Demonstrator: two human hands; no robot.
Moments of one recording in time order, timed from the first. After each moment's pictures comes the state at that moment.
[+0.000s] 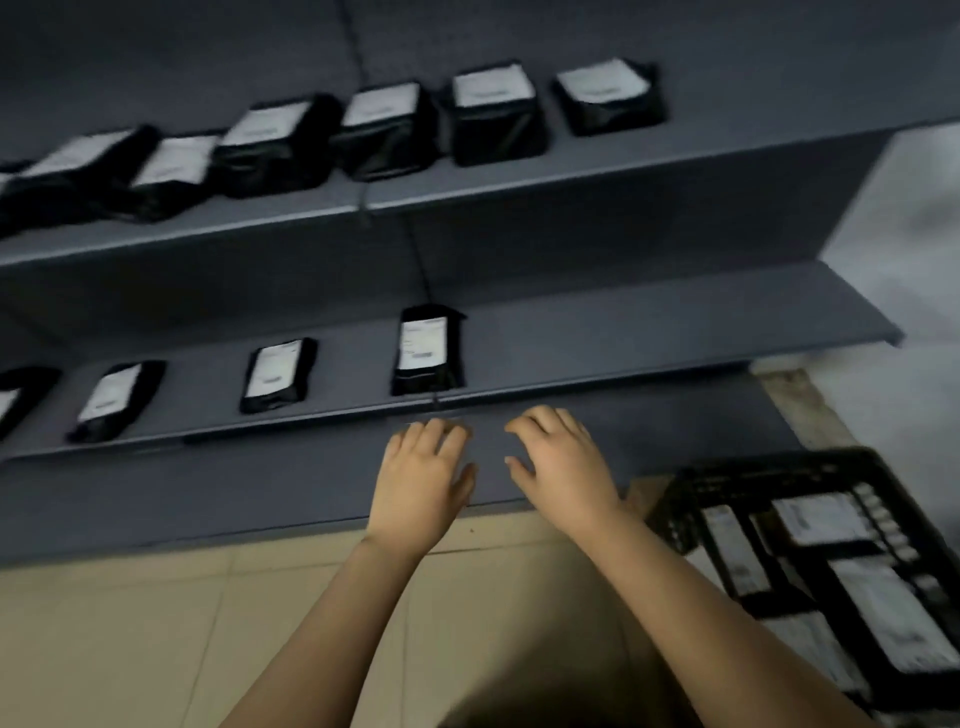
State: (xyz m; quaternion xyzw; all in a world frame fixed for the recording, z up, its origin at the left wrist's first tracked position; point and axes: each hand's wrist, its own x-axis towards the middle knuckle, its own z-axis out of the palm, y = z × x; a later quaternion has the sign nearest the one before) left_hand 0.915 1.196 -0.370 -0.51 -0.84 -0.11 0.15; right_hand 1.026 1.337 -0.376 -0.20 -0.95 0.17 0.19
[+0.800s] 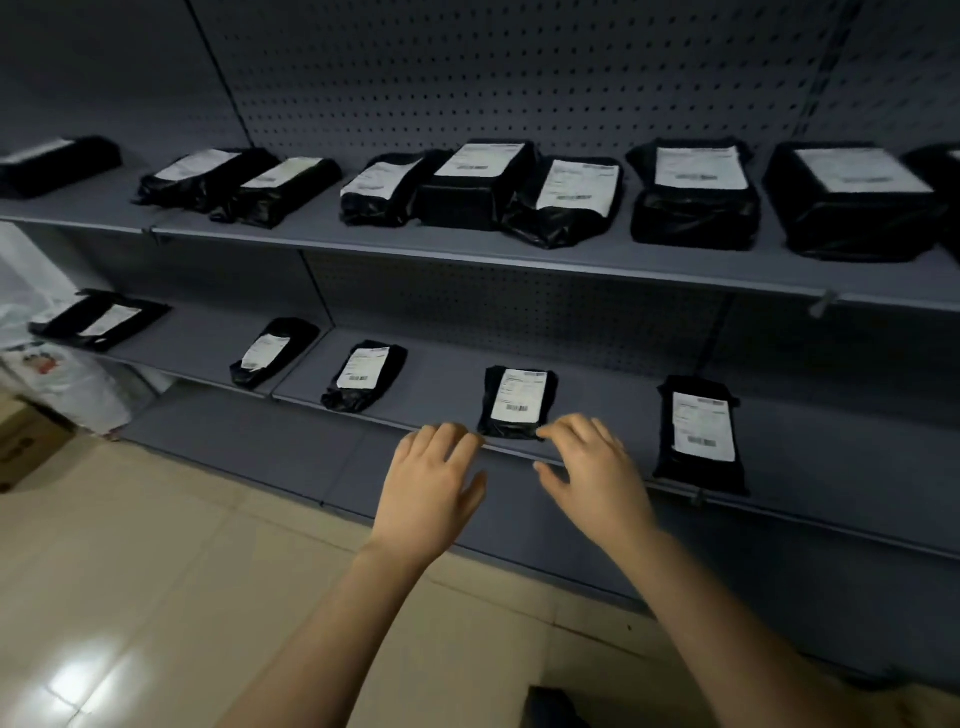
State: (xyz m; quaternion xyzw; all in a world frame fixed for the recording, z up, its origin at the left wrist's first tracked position) left_hand 0.639 0.921 -0.336 -0.35 -0.90 -0.10 0.21; right_hand 0.697 1.115 -0.348 -0.02 -0.96 0.18 0.21
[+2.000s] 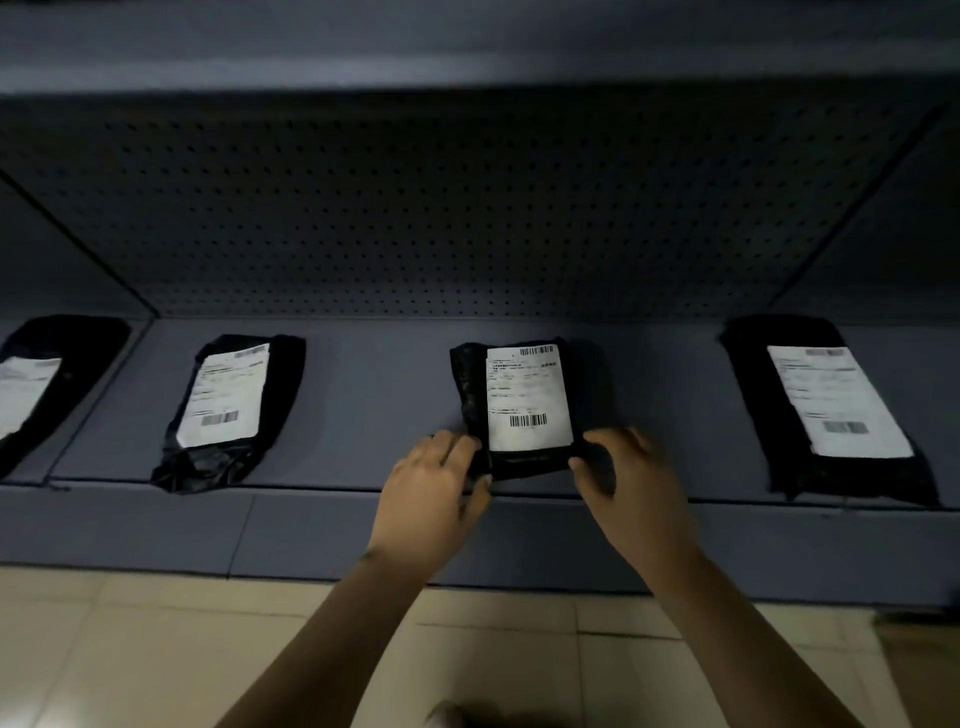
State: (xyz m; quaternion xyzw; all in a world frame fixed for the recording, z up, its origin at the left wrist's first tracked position) left_hand 0.358 0.973 -0.572 -0.43 -0.88 -0.18 0.00; right_hand 0.489 1.150 -0.561 -0.29 -0.92 0.25 0.12
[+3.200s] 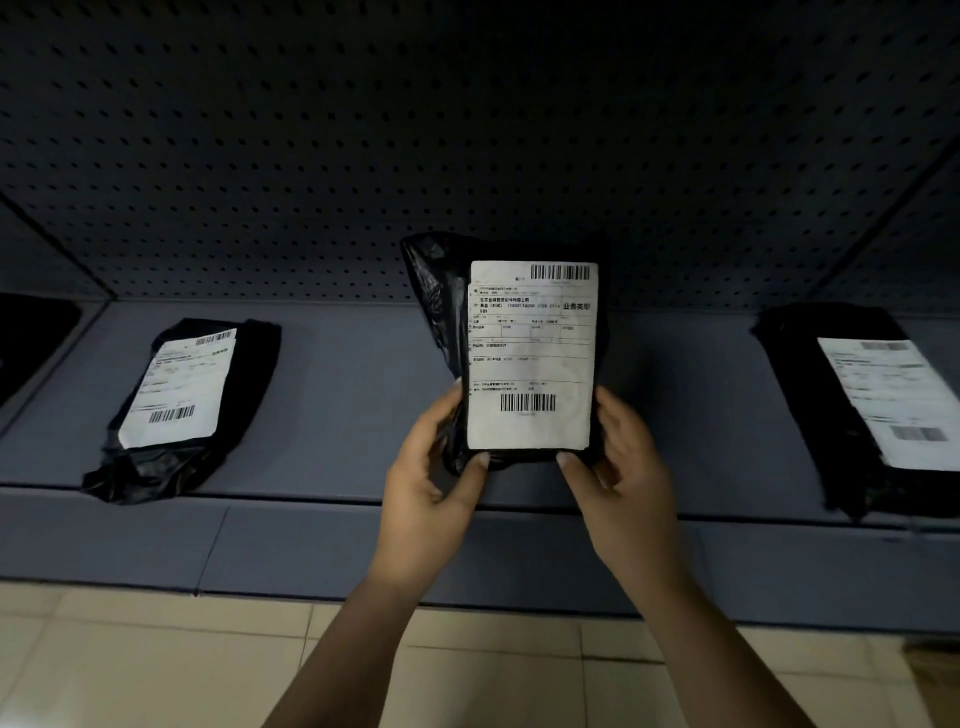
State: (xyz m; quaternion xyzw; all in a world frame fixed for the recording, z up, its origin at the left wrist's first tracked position) left_hand 0.356 0.992 -0.603 -0.25 -0.71 -0.64 -0.12; right_hand 0.456 1.131 -0.602 -0.28 -0.71 0.60 0.26
